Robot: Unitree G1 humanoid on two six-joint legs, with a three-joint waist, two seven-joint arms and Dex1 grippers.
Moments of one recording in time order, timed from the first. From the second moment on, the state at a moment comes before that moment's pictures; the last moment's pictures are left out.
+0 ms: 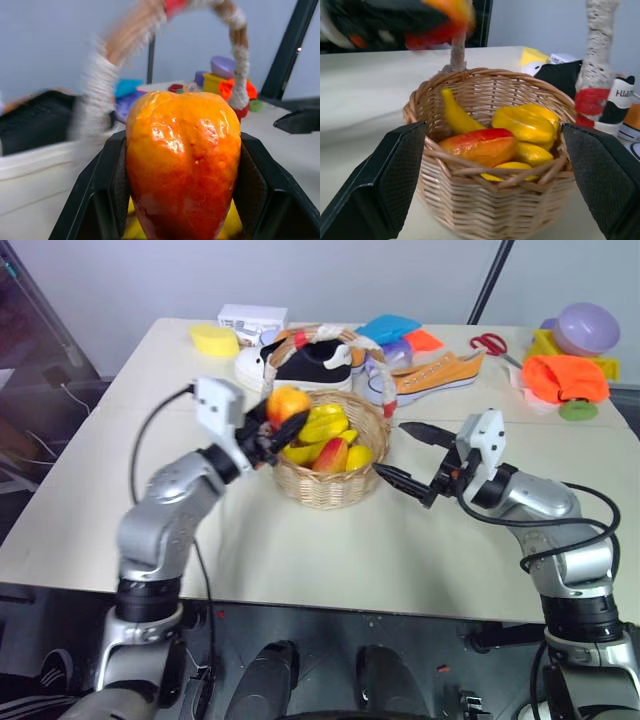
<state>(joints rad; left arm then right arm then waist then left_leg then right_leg) -0.56 0.28 -0.02 -0.18 -0.45 0.55 -0.43 -0.38 -0.58 -0.08 -0.23 0.46 0.35 0.80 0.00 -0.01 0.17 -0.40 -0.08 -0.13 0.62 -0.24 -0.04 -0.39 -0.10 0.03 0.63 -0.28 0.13</state>
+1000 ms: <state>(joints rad) -0.46 0.53 0.28 0.07 -0.40 0.39 -0.47 -0.33 -0.65 -0.02 -0.29 0.42 0.30 0.93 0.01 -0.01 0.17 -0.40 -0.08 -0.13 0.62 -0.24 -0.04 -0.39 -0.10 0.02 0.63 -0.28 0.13</state>
